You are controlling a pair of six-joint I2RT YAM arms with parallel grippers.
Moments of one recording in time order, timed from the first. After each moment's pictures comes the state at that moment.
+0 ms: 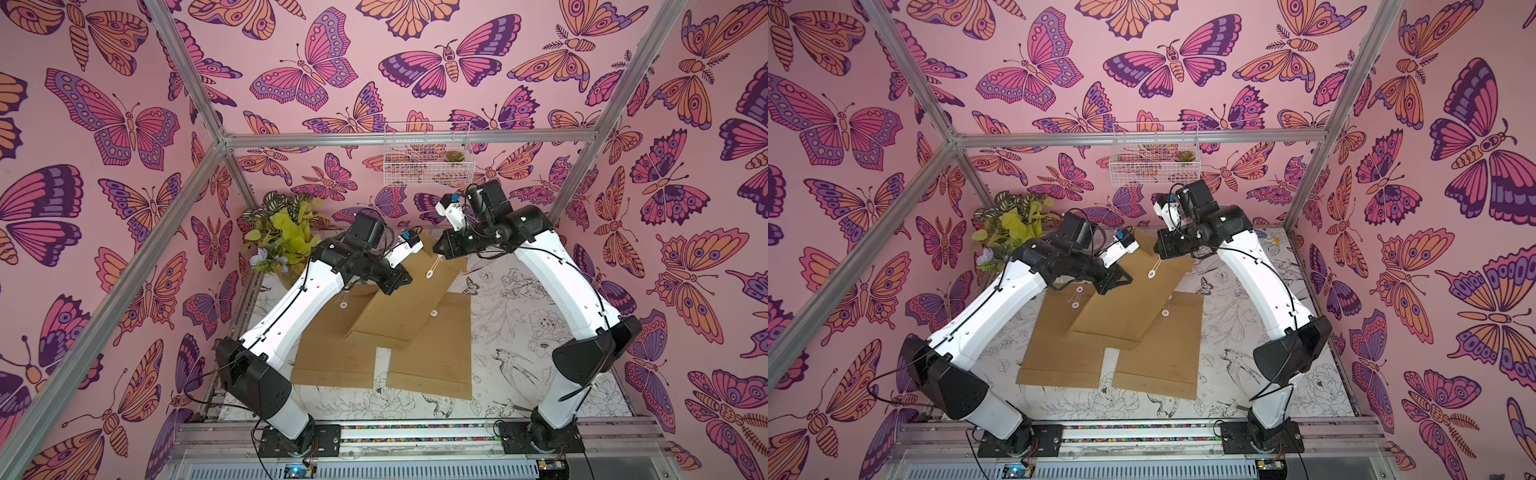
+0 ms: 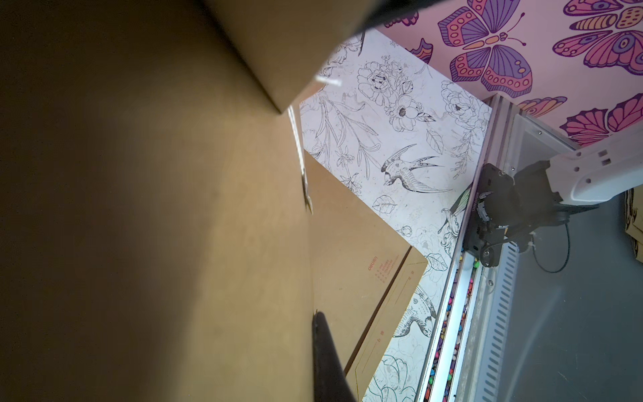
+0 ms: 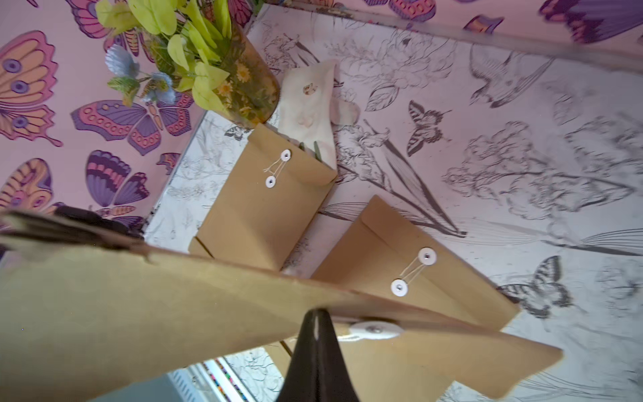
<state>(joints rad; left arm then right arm) -0.55 1.60 1.68 -0.97 0.50 0.26 0.48 1.78 2.02 -1.10 -0.42 0.23</state>
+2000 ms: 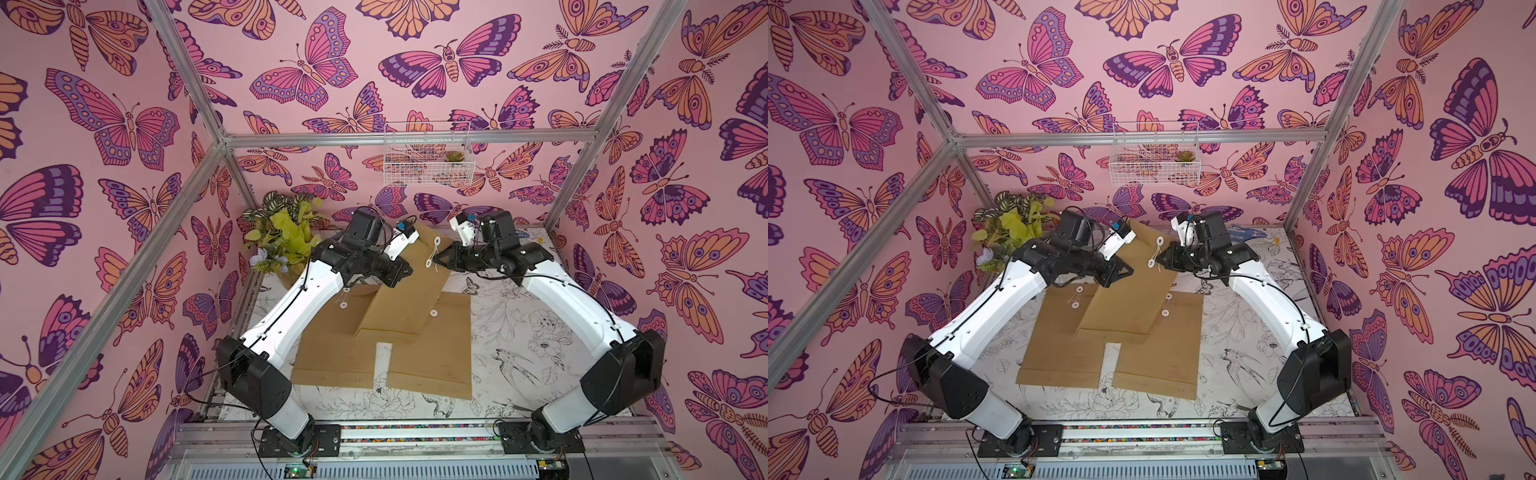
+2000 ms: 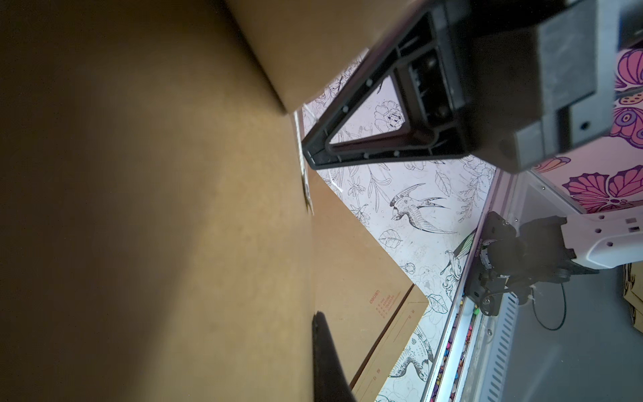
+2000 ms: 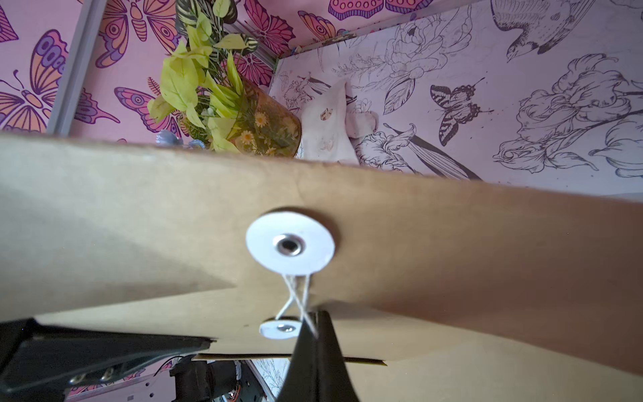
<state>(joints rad) -0.53 1.60 1.66 -0.86 0.47 0.12 0.41 1.57 1.48 -0.57 -0.53 0.54</state>
